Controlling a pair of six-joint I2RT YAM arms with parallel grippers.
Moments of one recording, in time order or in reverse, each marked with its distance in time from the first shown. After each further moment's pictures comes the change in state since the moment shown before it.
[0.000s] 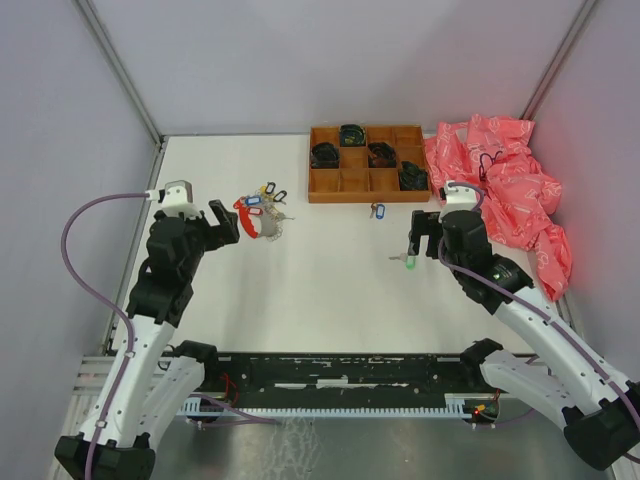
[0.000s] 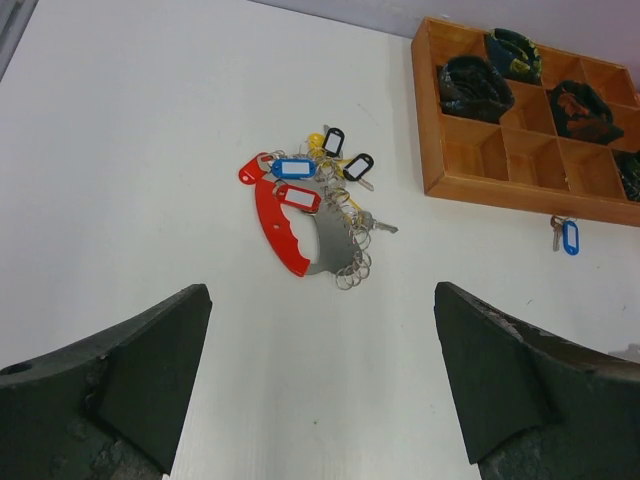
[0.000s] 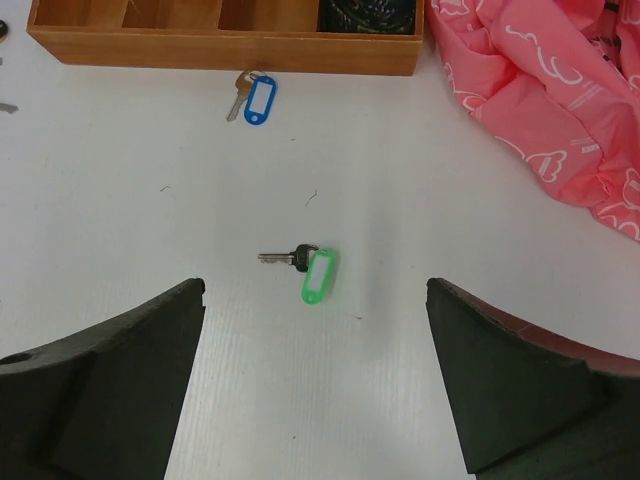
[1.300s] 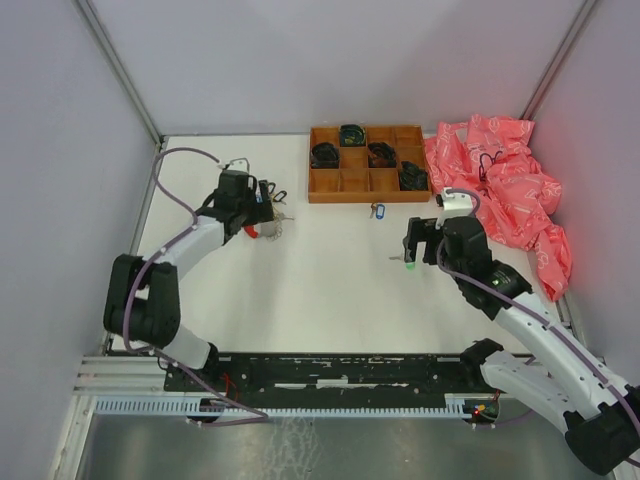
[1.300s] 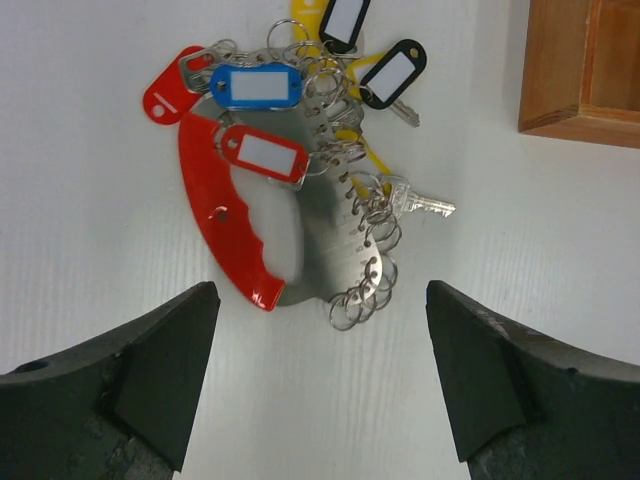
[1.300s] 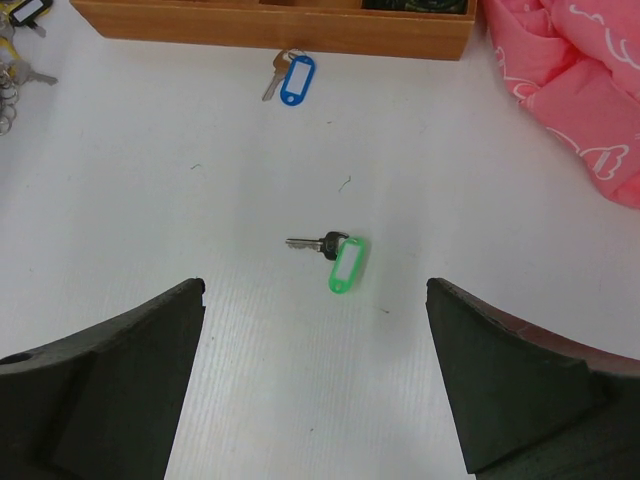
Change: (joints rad) left arm -0.049 0.804 0.192 0.163 0.013 -0.061; right arm 0.000 -0.034 -0.060 0.050 -0.080 0.004
